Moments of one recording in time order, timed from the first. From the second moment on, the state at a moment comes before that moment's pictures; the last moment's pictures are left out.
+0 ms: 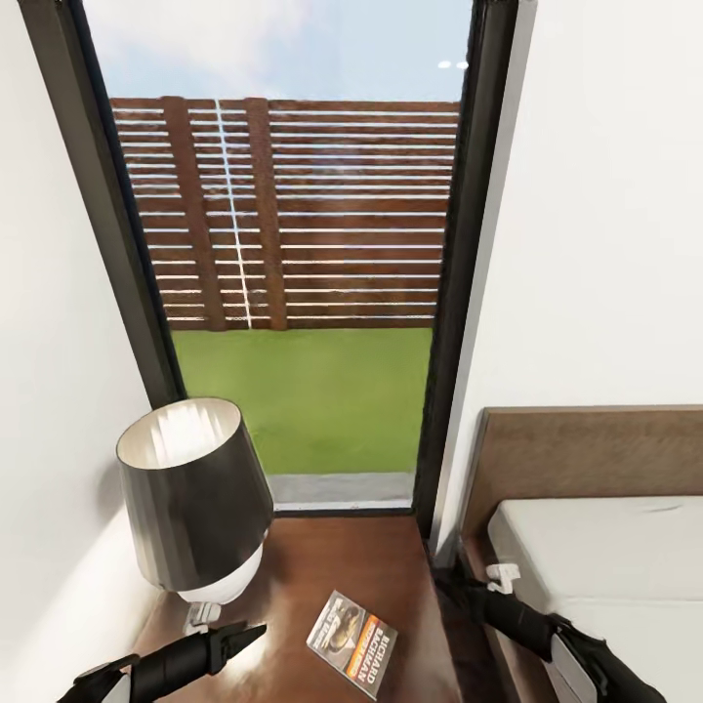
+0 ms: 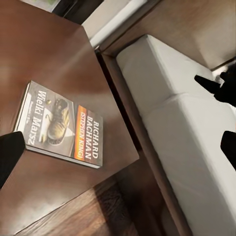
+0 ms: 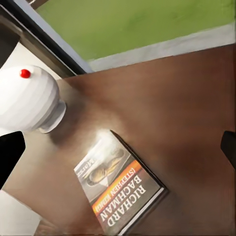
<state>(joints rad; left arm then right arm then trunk) -0.36 0.28 -0.26 -0.52 0.61 0.15 -1.01 -0.46 -0.20 0.05 -0.45 -0.38 0.03 0.83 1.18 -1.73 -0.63</state>
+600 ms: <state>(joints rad) -0.36 0.26 -0.32 -0.30 0.62 -0.04 -0.90 -0.46 -0.20 0.05 -0.18 -0.38 -0.10 0.83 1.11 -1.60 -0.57</state>
